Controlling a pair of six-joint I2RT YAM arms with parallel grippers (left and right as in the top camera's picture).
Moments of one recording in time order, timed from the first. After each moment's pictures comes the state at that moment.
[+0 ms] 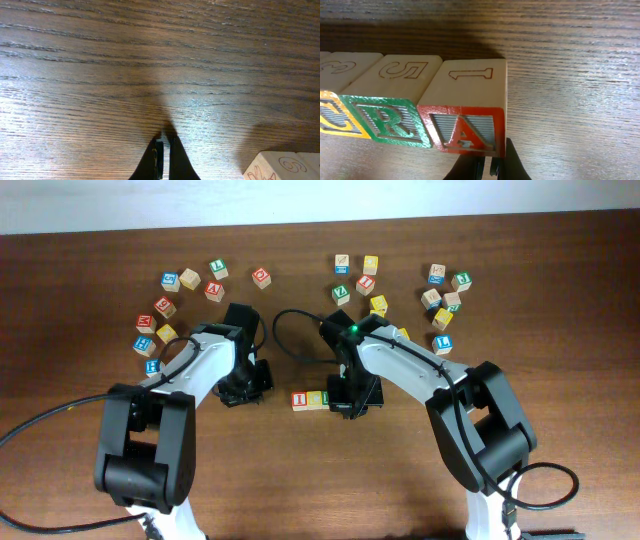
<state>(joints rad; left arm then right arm) -0.23 1.95 1.23 -0.86 0.12 -0.45 0.55 2.07 1.43 -1.06 -0.27 0.55</state>
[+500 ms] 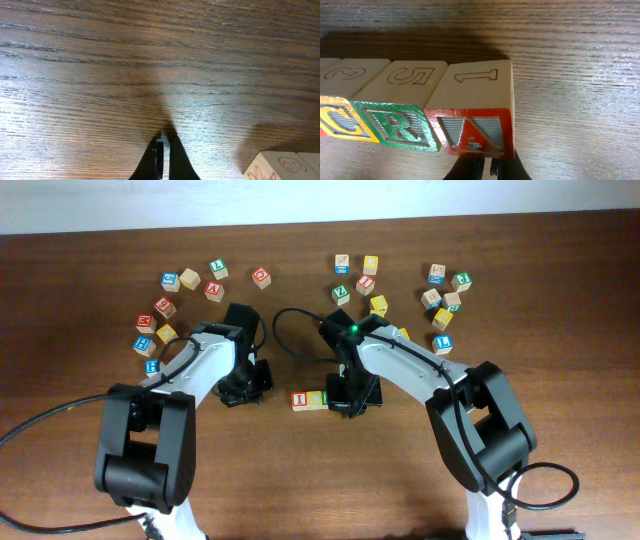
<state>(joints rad) -0.23 1.95 1.23 -0.86 0.12 -0.45 0.55 2.07 1.43 -1.04 -0.27 0.57</state>
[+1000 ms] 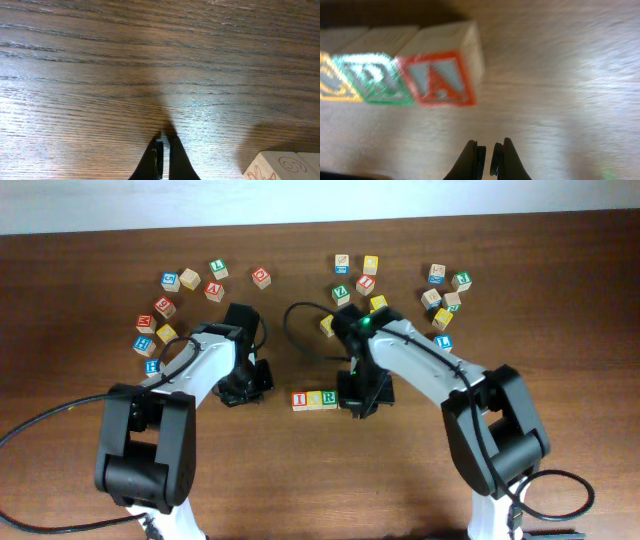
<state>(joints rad) -0.24 1.95 1.23 -0.86 0.13 -0.45 0.49 2.02 1.44 -1.16 -0.27 0.54</state>
